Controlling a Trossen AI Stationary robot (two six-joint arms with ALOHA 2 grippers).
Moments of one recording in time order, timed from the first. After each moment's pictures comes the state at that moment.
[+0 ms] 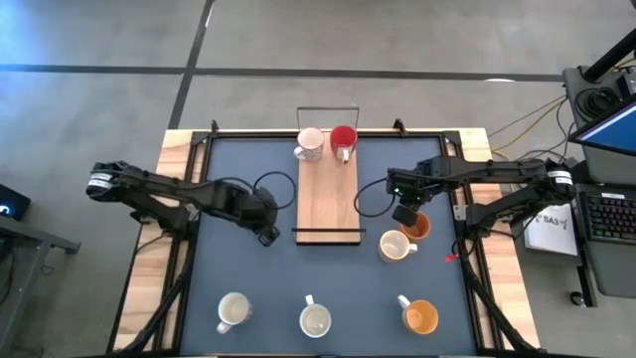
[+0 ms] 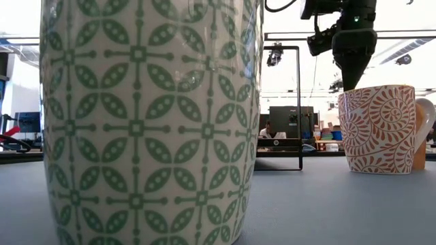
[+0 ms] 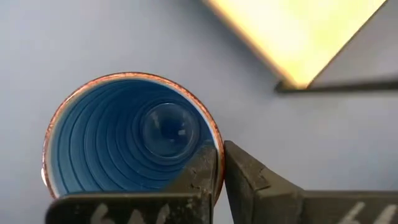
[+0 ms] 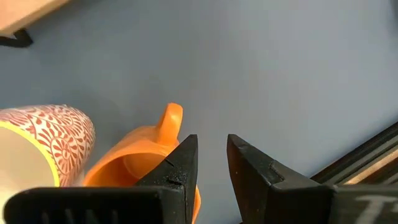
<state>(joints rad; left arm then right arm) -0.10 1.34 1.03 -0.94 -0.19 -0.85 -0.12 1.29 1.09 -1.22 0.16 0.38</state>
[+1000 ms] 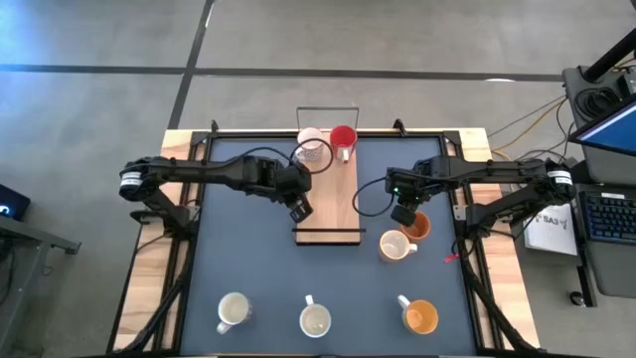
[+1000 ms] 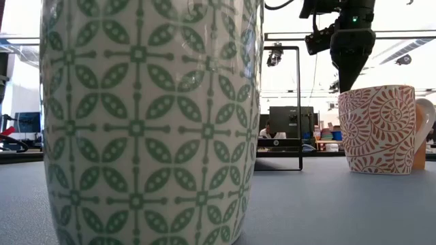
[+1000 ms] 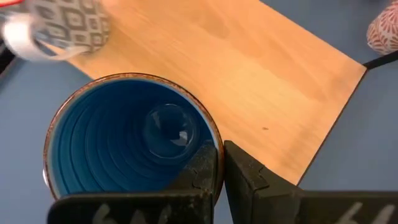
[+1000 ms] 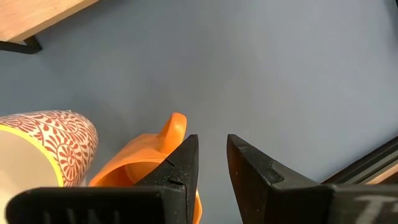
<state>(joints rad) 0.06 1.62 1.43 -0.92 -0.24 -0.49 -0.12 1.29 1.09 -1.19 0.16 0.34</state>
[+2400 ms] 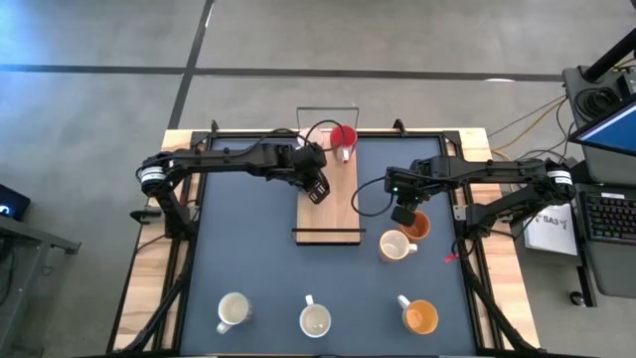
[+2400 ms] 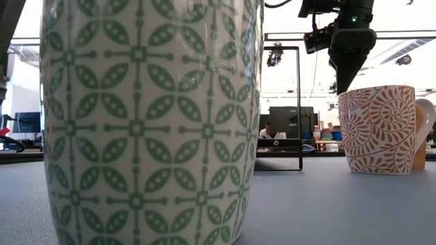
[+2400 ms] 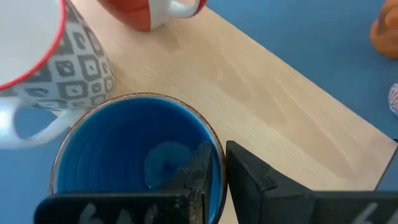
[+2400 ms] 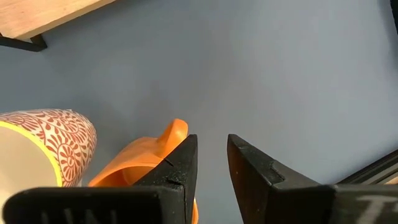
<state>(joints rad) 0.22 1.76 1.48 -0.73 -0.18 -0.40 -0.12 1.29 1.09 -1.17 0.16 0.28</state>
